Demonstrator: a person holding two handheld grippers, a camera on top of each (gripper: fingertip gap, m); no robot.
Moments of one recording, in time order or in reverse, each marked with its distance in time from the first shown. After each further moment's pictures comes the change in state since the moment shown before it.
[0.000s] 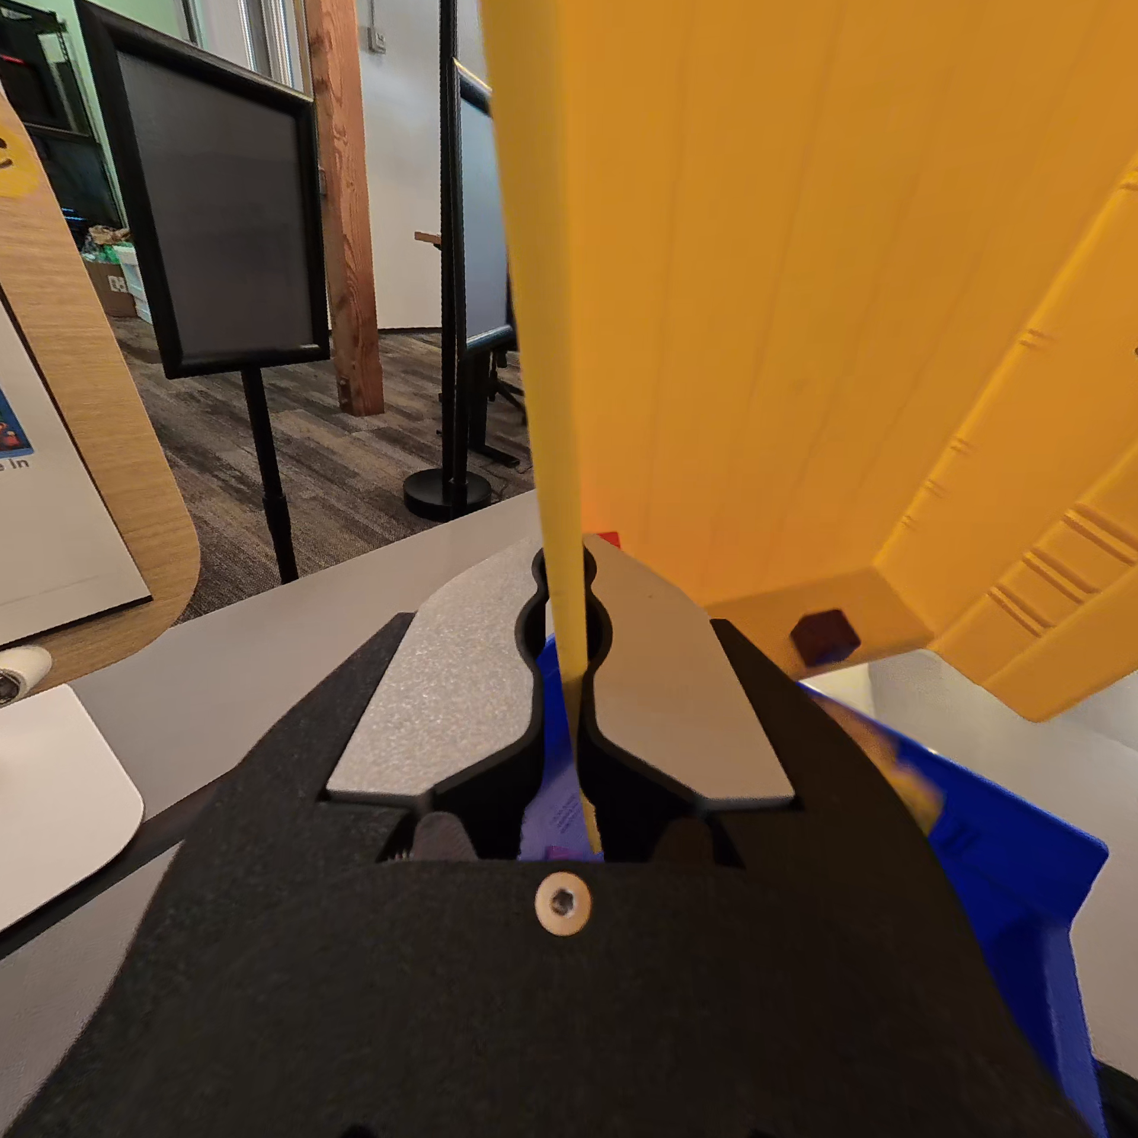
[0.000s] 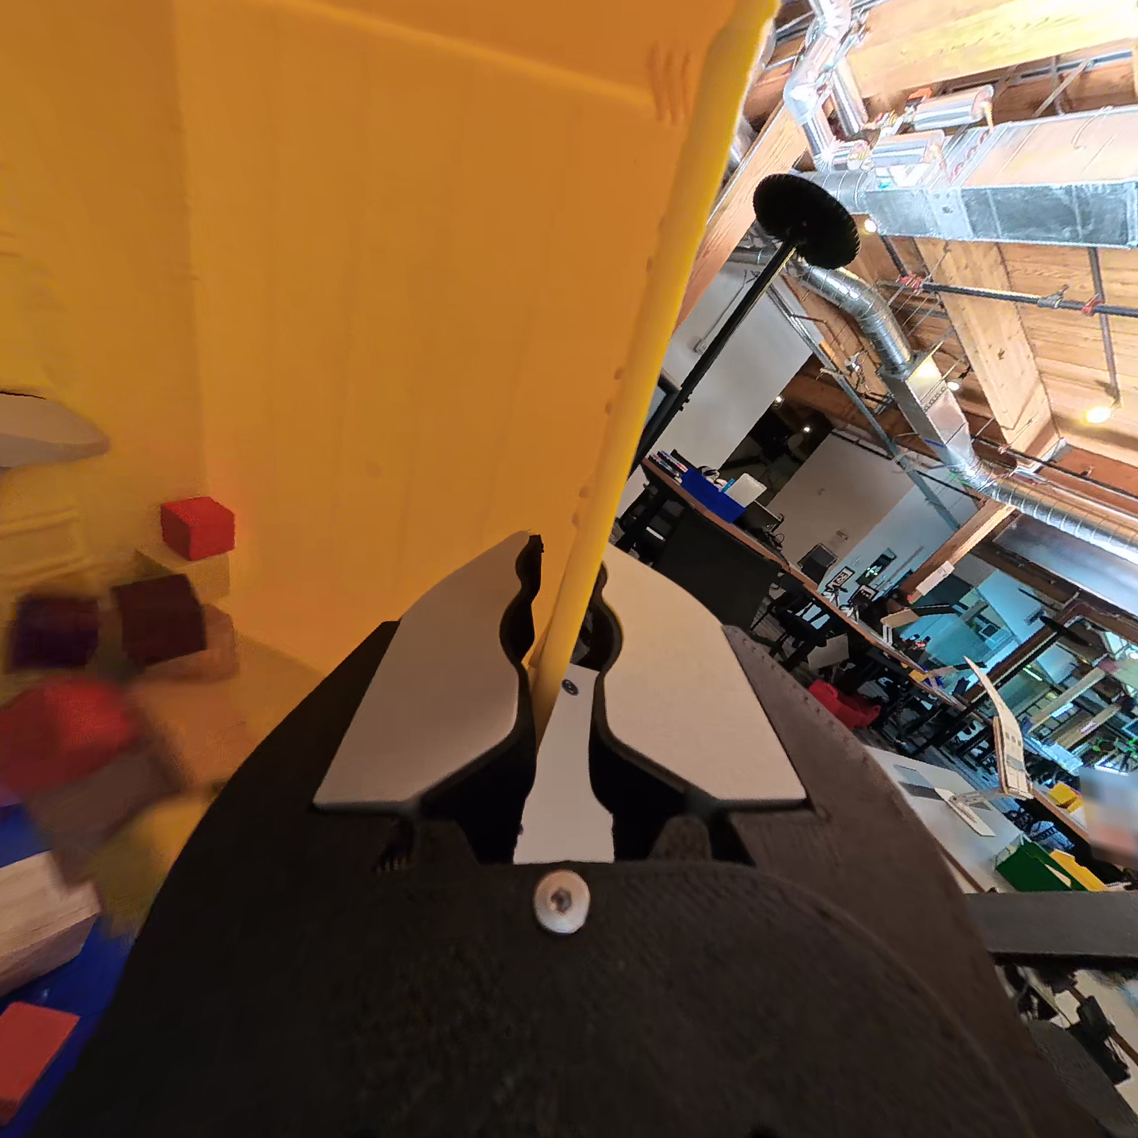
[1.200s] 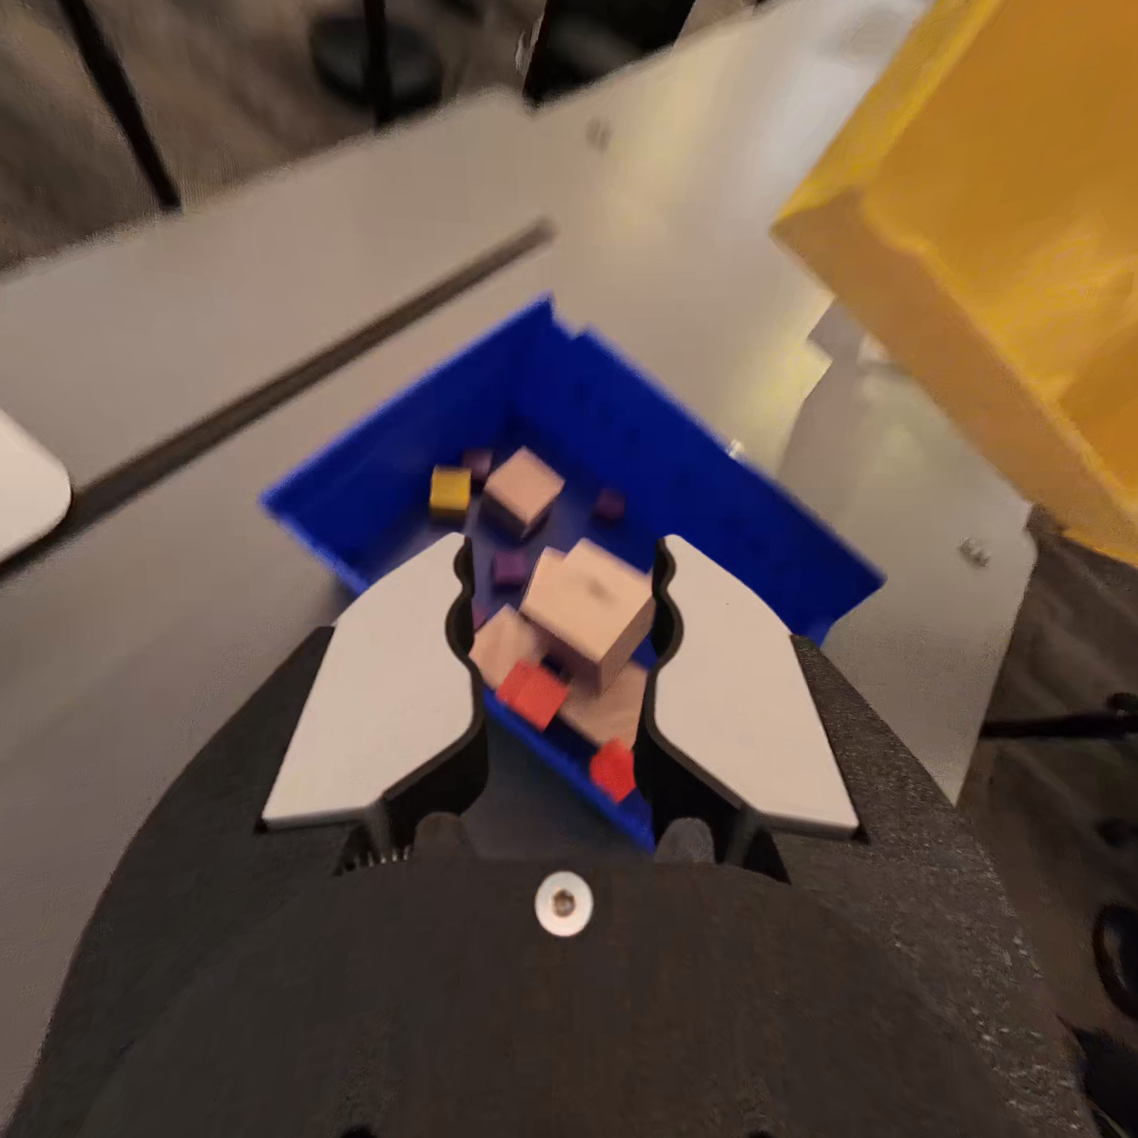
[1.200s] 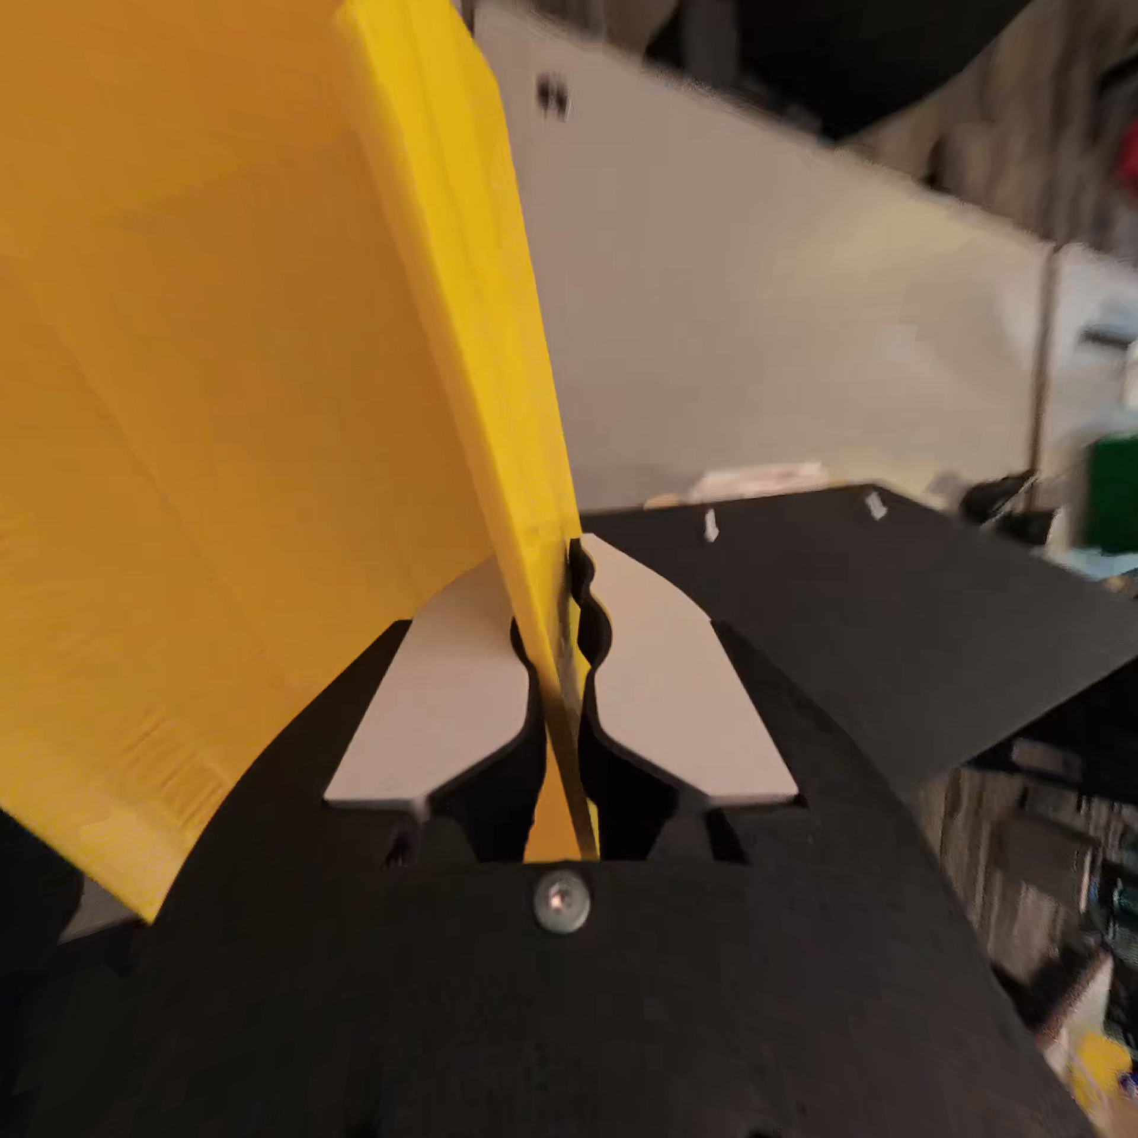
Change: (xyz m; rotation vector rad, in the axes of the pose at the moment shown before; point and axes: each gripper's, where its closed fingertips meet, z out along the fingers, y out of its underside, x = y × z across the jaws) left arm 0.048 0.042 -0.055 -0.651 -0.011 -0.121; right arm 0.186 0.151 0.037 -1.129 -0.351 -0.038
